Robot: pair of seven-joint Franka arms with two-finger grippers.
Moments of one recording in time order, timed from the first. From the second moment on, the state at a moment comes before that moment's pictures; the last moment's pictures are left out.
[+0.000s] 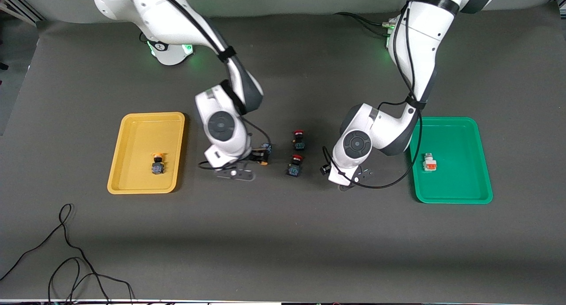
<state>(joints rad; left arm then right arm) -0.47 0.69 -0.08 -1.70 -0.04 2.28 -0.98 0.86 0.66 -0.29 -1.64 0.25 2.19 0.63</state>
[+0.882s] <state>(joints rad) -0.42 0.50 -0.07 -1.64 -0.04 2.09 -0.86 0.95 0.79 -0.29 -1.63 0.25 2.33 0.72</state>
